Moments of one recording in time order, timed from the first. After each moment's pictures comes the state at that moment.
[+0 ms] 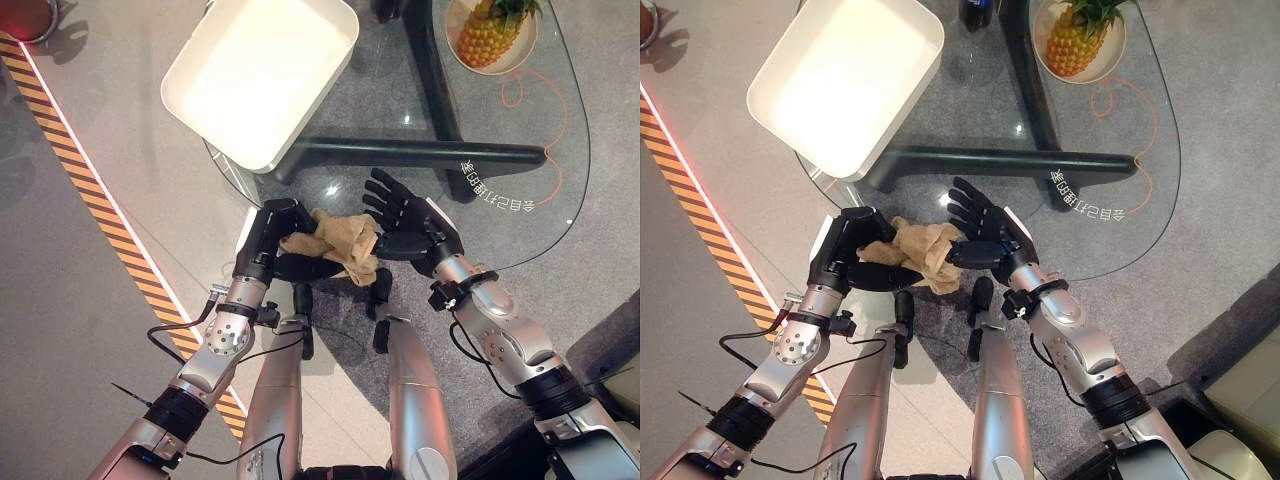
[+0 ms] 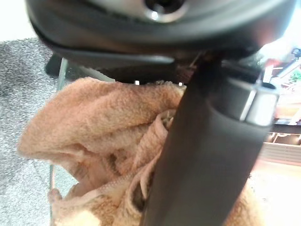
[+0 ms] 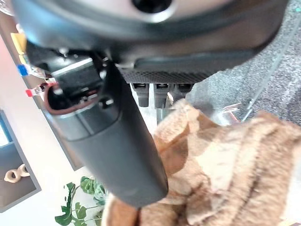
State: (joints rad) left arm -0.30 0.50 -0.42 0.18 -0.34 -0.40 0.22; right arm -0.40 -0.55 0.32 0.03 0.73 0.02 0.04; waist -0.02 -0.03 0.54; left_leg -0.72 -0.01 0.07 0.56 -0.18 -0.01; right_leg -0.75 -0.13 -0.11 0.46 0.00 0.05
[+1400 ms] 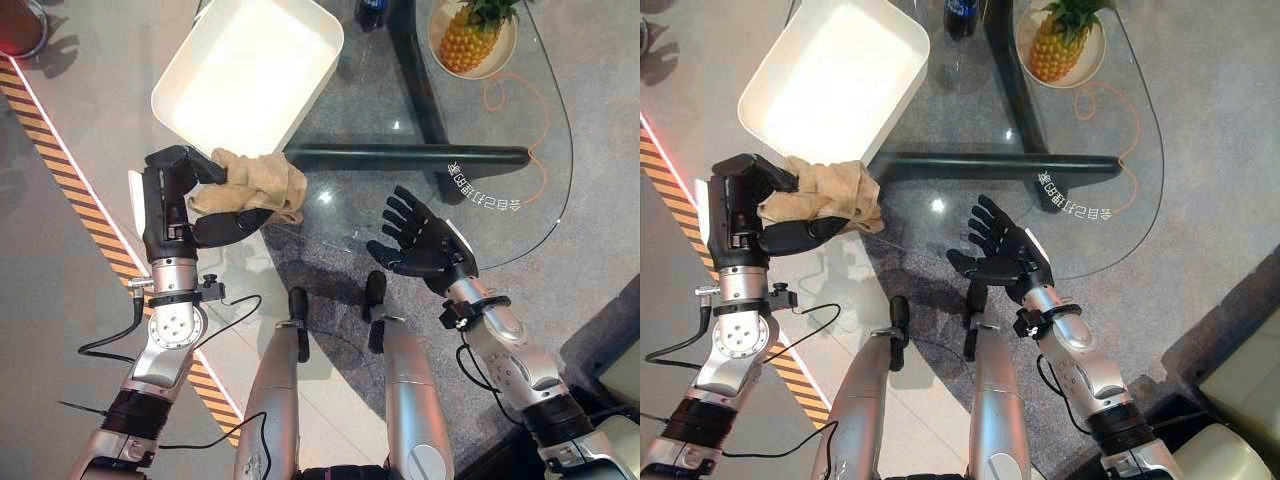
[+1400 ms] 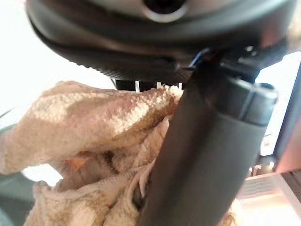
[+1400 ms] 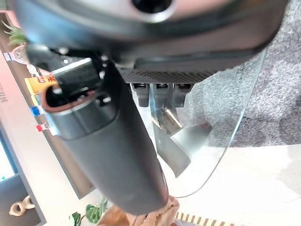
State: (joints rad) left arm -0.26 0.57 -0.13 0.08 -0.14 -0.49 0.47; right arm -0.26 -0.51 0.25 0.02 0.73 0.01 0.04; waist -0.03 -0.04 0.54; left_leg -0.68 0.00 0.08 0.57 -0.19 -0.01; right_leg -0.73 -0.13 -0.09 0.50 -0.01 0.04
